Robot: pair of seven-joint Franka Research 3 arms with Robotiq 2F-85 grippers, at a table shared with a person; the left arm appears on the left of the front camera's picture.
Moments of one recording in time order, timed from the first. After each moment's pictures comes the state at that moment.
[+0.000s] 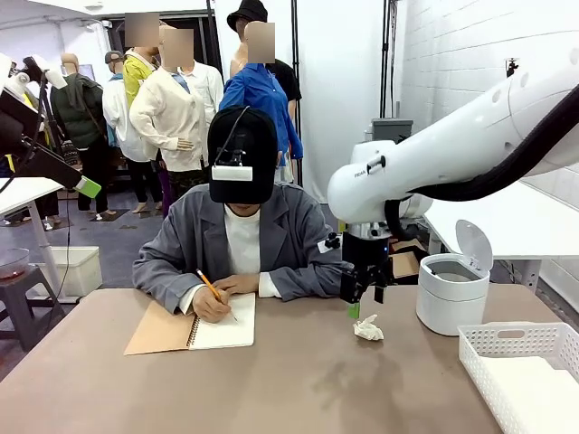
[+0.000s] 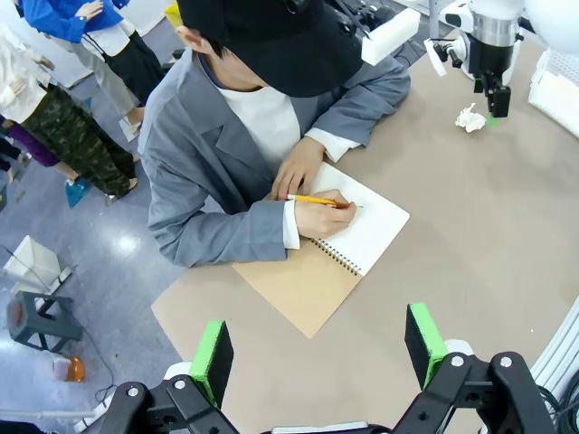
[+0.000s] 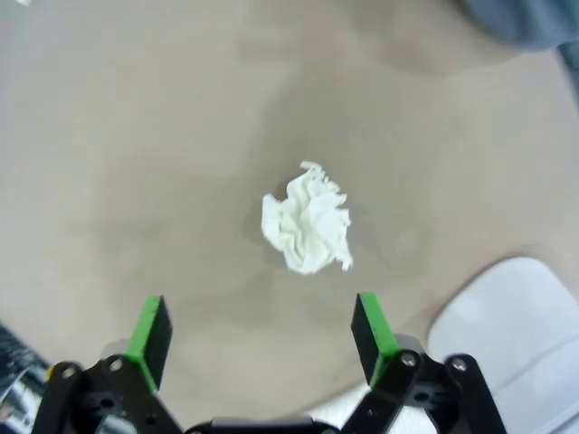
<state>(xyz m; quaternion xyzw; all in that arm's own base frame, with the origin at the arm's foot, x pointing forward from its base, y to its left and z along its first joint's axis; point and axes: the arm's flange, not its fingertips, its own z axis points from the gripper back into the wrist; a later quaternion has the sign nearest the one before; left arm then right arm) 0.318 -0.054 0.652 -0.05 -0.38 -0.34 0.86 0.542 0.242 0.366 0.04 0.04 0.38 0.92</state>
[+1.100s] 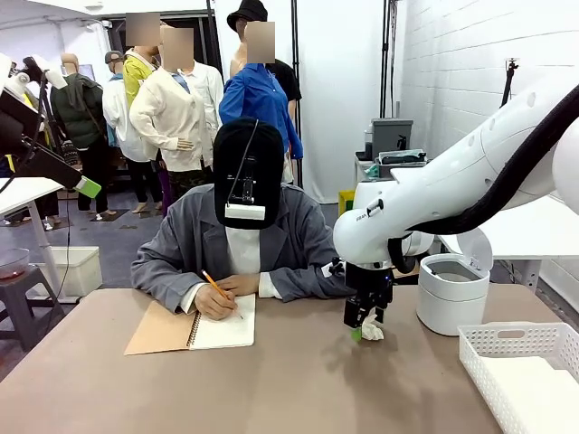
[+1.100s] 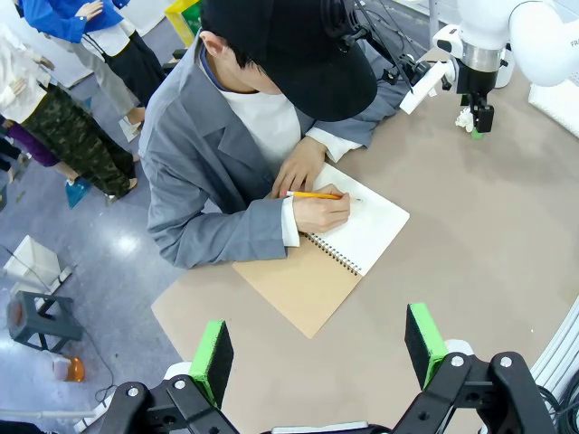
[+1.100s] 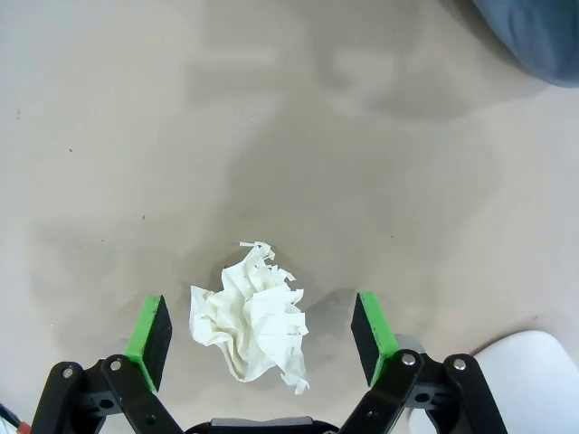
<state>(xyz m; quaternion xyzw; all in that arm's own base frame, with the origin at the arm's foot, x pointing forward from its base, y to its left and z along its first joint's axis) 0.318 -0.054 0.652 -0.05 -0.38 -0.34 0.86 0.558 0.235 0.302 0.02 0.02 0.39 0.92</state>
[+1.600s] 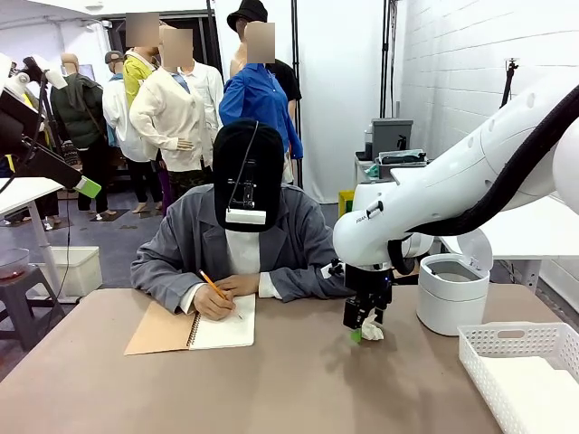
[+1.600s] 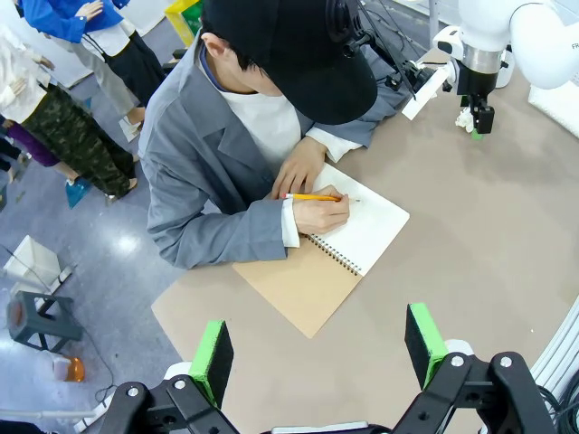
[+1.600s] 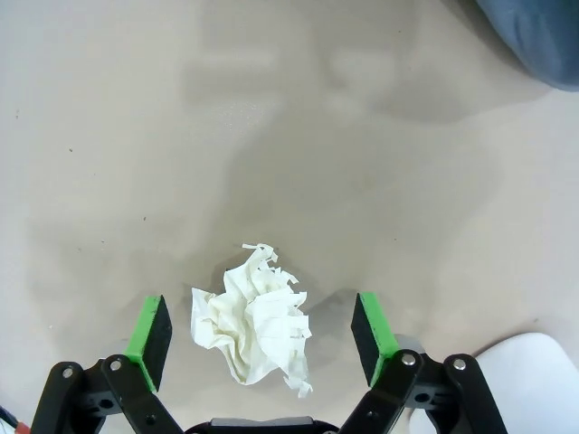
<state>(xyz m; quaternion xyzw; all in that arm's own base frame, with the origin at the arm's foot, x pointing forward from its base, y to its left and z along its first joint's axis) 0.318 -0.054 0.652 -0.05 -0.38 -0.34 0.86 0.557 0.236 0.301 0.02 0.02 0.40 0.92</state>
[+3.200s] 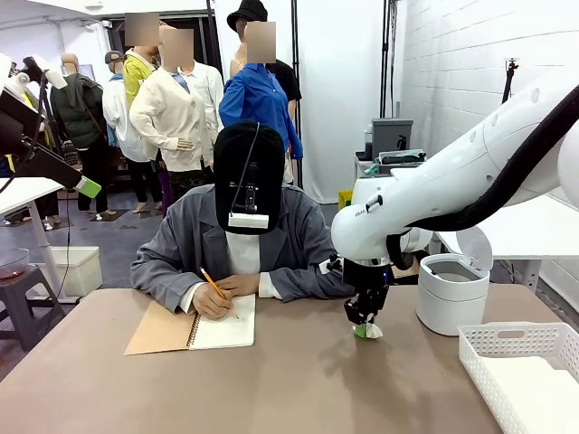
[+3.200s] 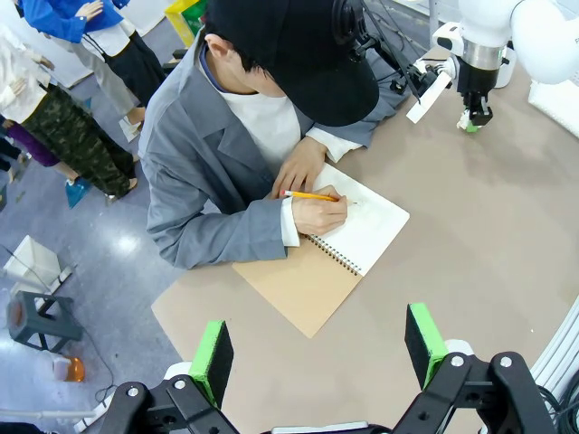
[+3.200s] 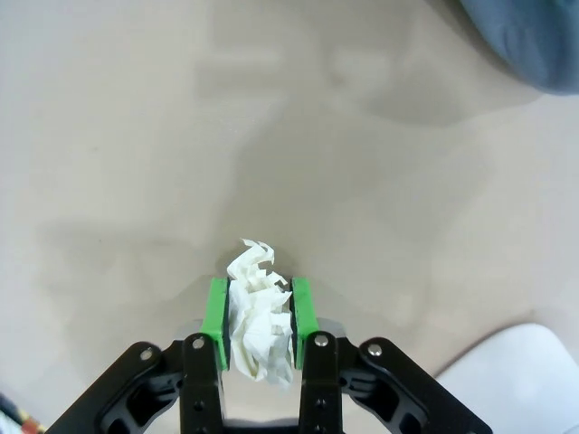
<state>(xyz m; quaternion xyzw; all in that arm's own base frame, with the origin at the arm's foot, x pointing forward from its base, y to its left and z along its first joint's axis) 0.318 -0.054 0.652 -0.05 -0.38 -0.34 0.86 0.554 0.242 0.319 0.03 0.02 0.40 0.92</state>
